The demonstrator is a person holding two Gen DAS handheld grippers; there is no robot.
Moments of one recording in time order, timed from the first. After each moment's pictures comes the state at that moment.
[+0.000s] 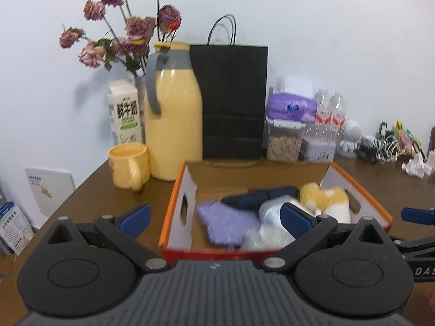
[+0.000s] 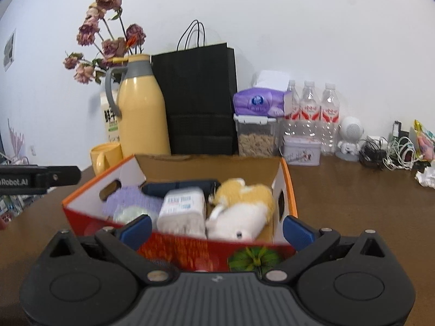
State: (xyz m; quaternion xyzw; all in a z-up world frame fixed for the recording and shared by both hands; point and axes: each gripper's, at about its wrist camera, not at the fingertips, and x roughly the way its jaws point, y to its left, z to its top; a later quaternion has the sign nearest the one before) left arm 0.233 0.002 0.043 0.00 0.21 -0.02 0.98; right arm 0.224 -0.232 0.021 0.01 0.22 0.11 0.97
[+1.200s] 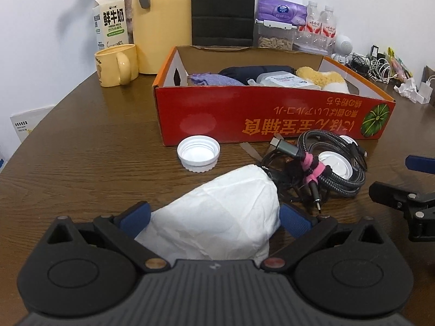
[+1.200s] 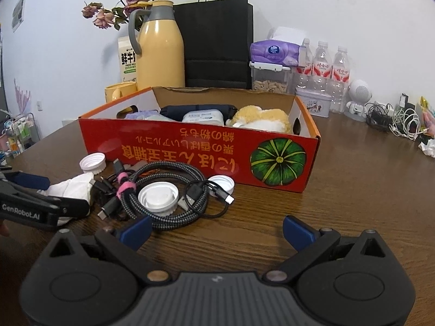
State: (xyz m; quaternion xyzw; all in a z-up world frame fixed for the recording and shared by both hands) left arm 0.200 0.016 -0.050 0.02 0.36 -0.05 0.93; right arm 0.180 -0.216 -0.039 -0.03 0.29 0.12 0.95
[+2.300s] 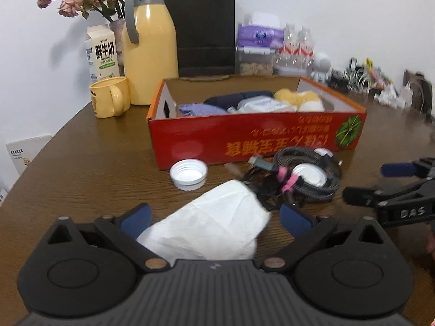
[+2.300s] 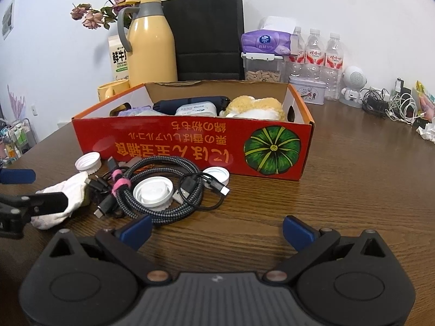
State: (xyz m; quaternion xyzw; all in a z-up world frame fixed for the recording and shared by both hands) left arm 0.174 0.014 -0.033 0.05 0.31 -0.08 0.95; right arm 0.181 -0.221 -0.043 -0.01 0.31 0.12 0.94
